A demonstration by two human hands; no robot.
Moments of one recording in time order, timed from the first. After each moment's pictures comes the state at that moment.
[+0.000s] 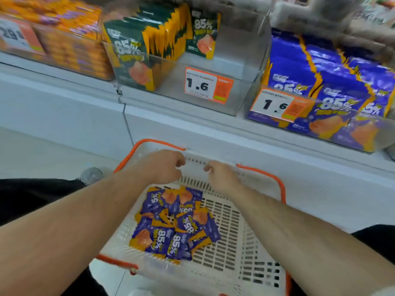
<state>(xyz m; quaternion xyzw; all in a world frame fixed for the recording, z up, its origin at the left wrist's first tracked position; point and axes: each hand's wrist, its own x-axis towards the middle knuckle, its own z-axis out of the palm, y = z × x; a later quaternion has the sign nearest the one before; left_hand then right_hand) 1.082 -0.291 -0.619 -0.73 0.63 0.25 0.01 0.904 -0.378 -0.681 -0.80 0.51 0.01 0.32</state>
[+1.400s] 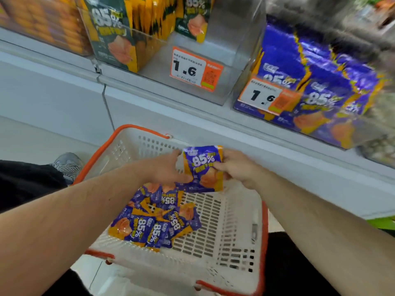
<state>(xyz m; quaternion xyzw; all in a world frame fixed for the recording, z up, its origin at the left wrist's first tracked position) 1.044 -0.291 -0.641 -0.69 0.53 0.49 -0.11 0.842 -0.400 -0.647 -0.70 0.48 -0.02 0.53</state>
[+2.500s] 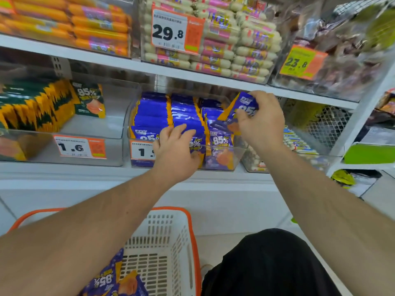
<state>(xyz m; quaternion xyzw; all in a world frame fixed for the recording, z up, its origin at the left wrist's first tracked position) 0.842 -0.400 -0.481 -0.65 0.68 0.04 -0.33 0.661 -0.442 -0.399 -0.68 0.57 -0.45 -0.07</state>
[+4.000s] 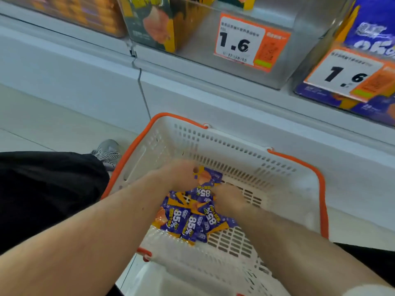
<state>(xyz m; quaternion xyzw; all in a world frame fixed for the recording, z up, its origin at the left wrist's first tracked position) 1.070 -0.276 -0.693 -0.75 0.55 0.38 0.02 0.903 -0.338 -0.793 -0.89 0.34 0.25 0.18</state>
